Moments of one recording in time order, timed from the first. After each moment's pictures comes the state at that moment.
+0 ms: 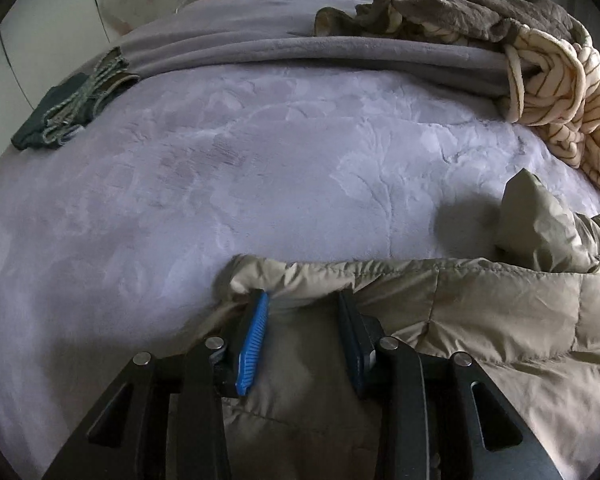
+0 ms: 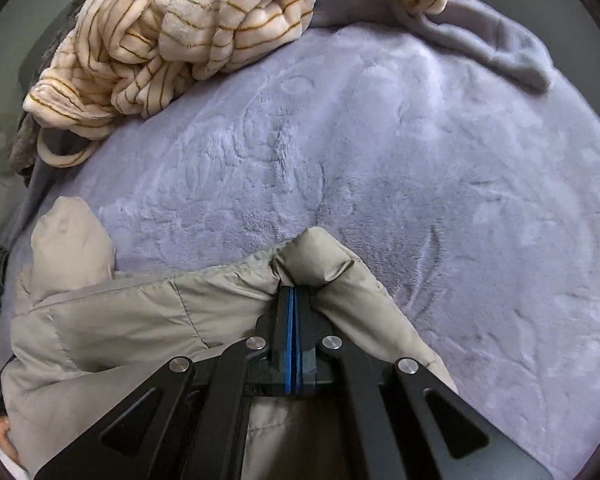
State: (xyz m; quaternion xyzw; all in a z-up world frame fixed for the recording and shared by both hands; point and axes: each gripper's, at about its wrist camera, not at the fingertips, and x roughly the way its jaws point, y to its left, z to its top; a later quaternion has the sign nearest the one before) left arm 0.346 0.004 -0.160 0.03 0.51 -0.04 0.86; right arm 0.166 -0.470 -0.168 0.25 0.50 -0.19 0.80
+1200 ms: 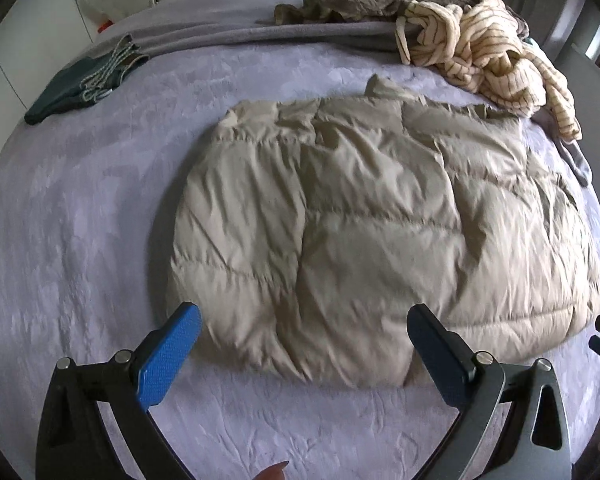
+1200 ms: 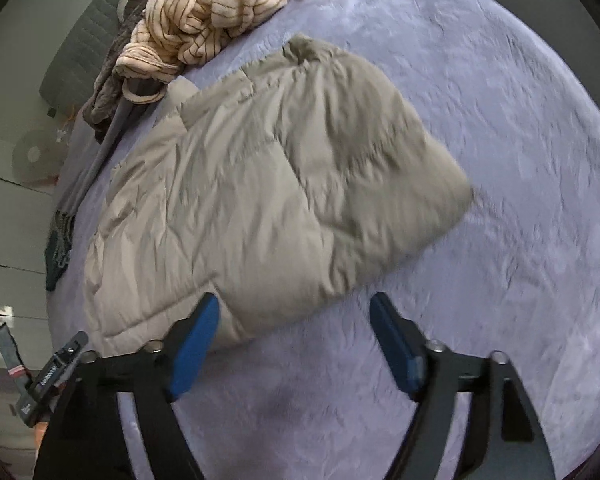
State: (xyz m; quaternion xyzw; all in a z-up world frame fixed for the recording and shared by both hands) left arm 0.144 0.025 -0.079 0.04 0.56 -0.10 0.82; right arm -0.039 -0.358 -0.108 0.38 0.51 -0.14 0.76
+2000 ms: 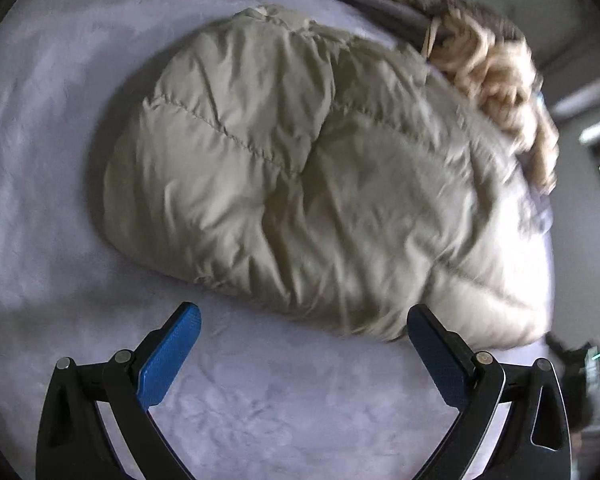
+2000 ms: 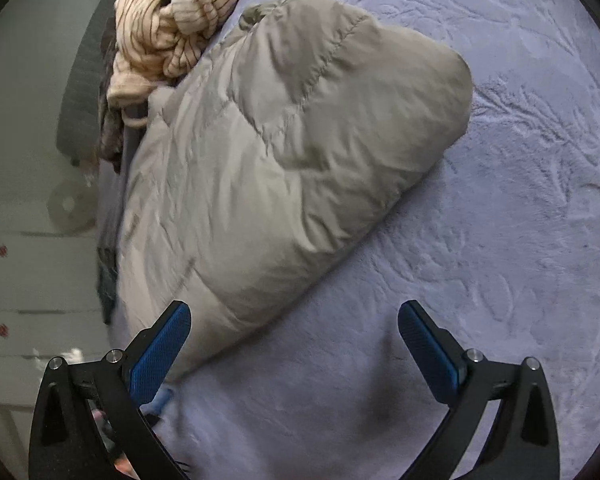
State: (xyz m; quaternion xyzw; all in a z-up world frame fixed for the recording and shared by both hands) left arm 0.112 0.082 -0.145 -0.19 0.60 -0.15 0.77; right arm -0.058 -0.366 -0.161 0.52 0.45 -0.10 0.72
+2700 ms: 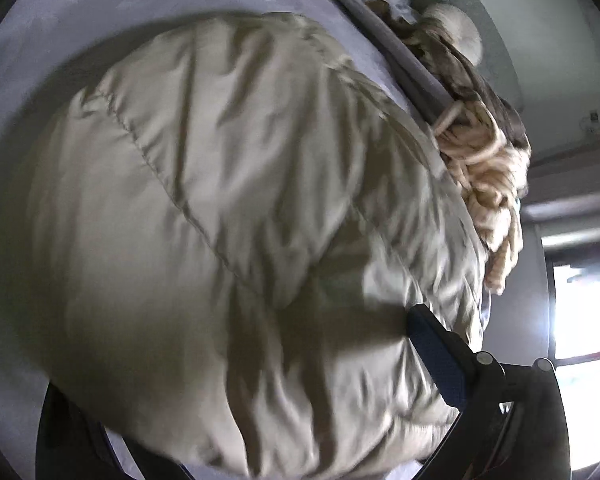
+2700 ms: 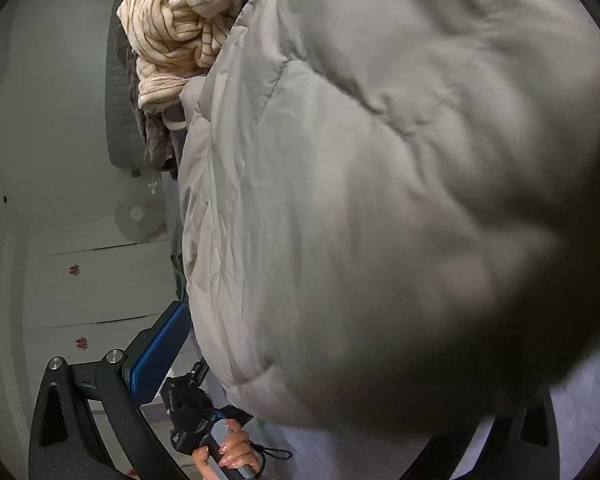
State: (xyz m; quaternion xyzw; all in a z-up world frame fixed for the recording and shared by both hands) left arm 0.172 0.085 -0.187 -0.36 0.56 -0.13 0.73; right arm 0.027 -0.357 -0.199 0.63 0.39 0.01 0.67
